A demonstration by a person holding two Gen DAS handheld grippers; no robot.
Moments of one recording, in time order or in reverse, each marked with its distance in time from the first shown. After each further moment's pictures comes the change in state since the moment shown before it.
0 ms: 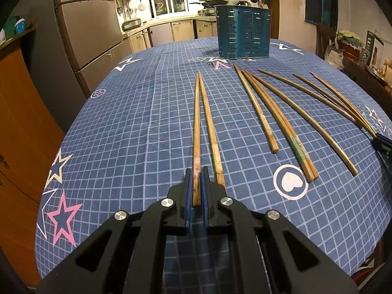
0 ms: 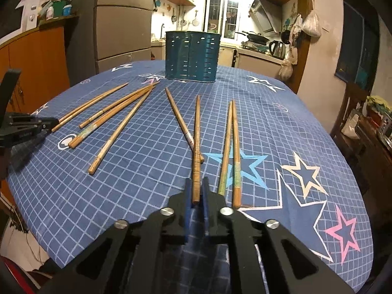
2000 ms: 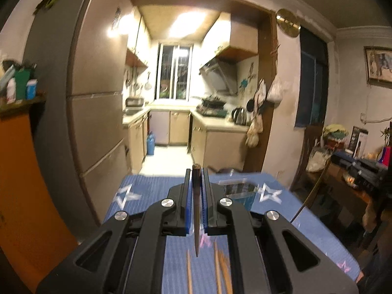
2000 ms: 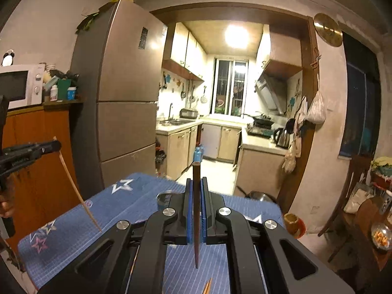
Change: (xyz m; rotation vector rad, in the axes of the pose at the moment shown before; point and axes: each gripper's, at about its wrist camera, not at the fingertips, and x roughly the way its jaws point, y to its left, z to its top) left arm -0.158 0.030 0.229 -0.136 -0.563 -0.107; right arm -0.083 -0.043 0.291 -0.053 -0.448 0.048
